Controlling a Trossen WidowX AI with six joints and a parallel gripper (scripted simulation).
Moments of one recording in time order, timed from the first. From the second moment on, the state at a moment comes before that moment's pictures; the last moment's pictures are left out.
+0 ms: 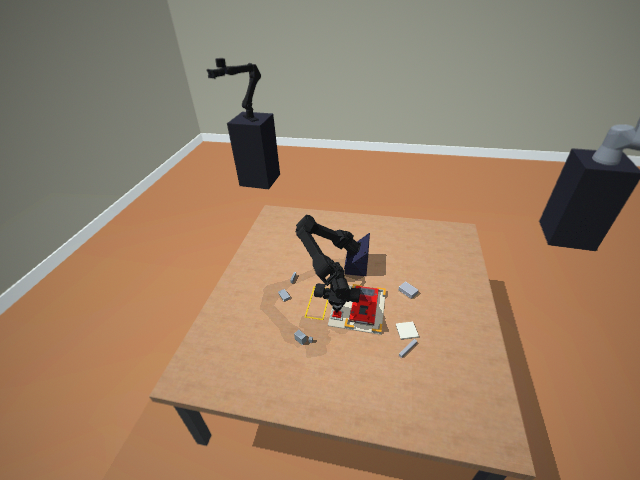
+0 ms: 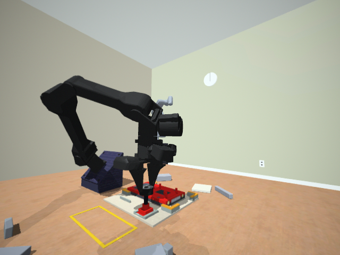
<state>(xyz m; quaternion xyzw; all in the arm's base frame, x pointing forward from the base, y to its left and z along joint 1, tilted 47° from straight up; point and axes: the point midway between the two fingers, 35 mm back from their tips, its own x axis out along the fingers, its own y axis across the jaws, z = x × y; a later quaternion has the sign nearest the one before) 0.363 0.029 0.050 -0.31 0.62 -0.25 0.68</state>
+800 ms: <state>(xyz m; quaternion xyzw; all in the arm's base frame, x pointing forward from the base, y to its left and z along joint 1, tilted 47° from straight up) 0.359 0.040 0.062 -0.31 0.62 -0.25 0.68</state>
